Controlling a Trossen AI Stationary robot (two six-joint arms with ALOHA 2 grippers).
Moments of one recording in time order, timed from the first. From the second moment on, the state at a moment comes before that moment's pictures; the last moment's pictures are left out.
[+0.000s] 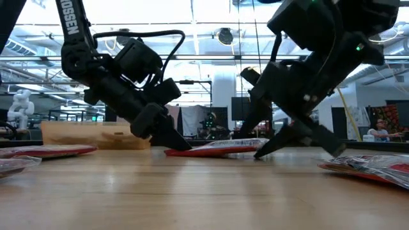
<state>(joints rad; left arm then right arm) 0.09 1.88 0.60 0.61 0.06 0.02 0.27 1.76 0.73 0.12 0.51 -0.70</state>
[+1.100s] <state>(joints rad) 0.03 1.14 0.51 0.14 -0.14 -0.04 0.07 1.28 0.67 0.27 0.34 0.03</state>
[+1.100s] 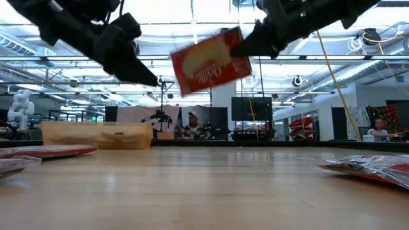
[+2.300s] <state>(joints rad) 0.22 1.15 0.33 1.31 0.21 -0.21 -0.06 1.90 0.99 1.54 0.02 -0.12</state>
